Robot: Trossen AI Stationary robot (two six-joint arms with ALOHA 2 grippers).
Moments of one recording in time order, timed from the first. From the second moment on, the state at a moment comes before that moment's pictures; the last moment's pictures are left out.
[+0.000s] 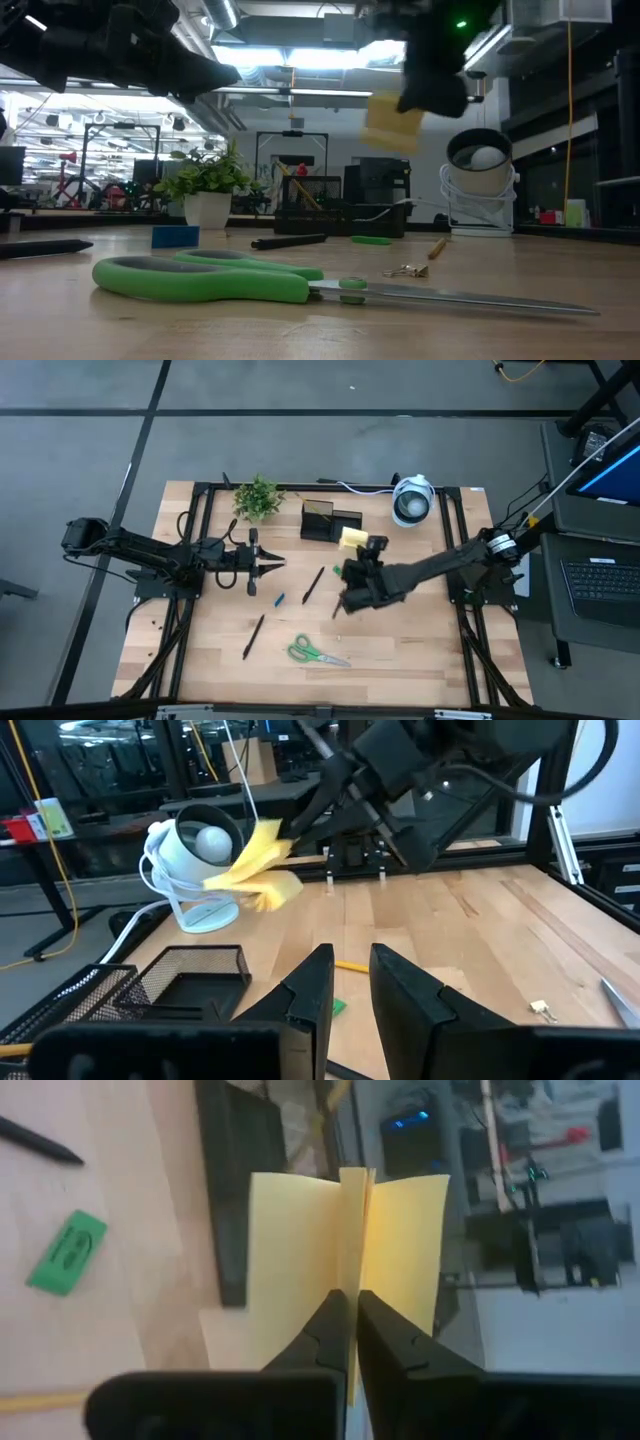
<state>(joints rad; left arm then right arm) 0.00 0.95 0.21 0.68 -0.10 0.10 0.27 1.78 1.36 -1.02 1.05 0.25</state>
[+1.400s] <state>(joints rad) 0.00 0.95 0.21 0.67 -0.11 0.18 -0.14 1.78 1.21 -0.52 0.65 -0.35</state>
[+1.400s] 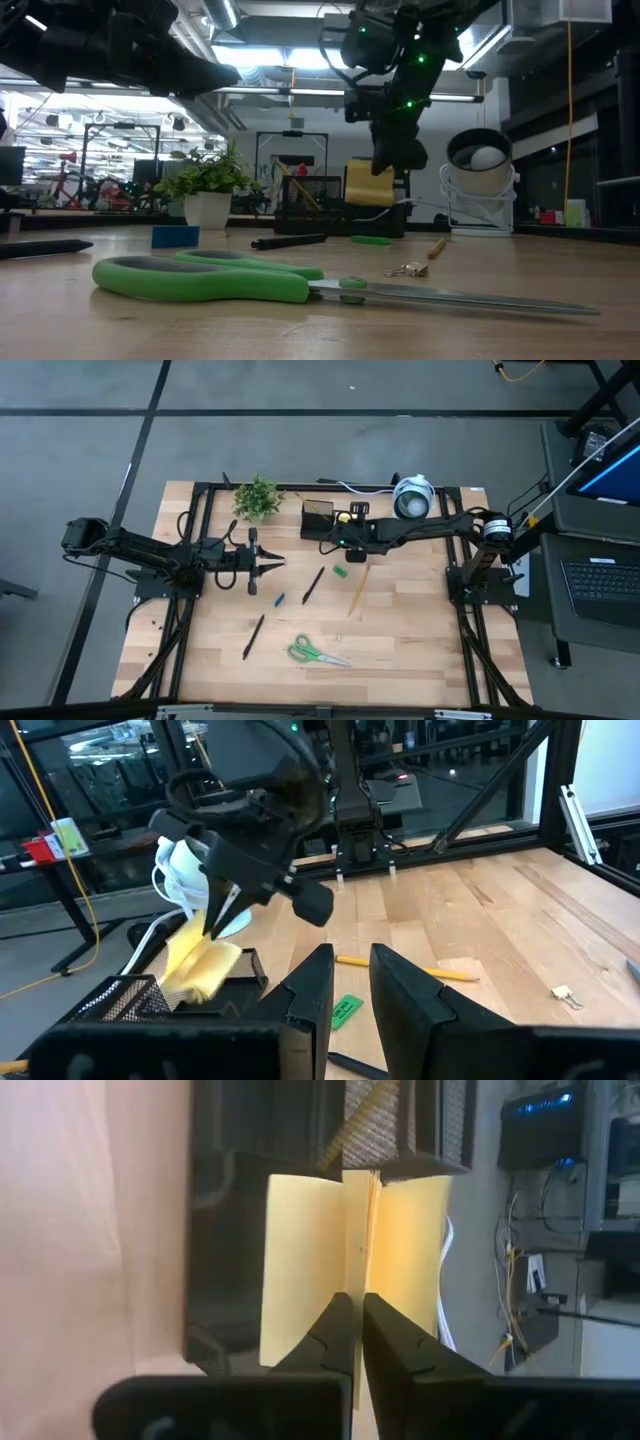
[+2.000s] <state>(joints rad) 0.00 0.95 0.21 0.67 -0.11 0.17 -0.17 1.79 1.20 -0.50 0.60 -0.33</state>
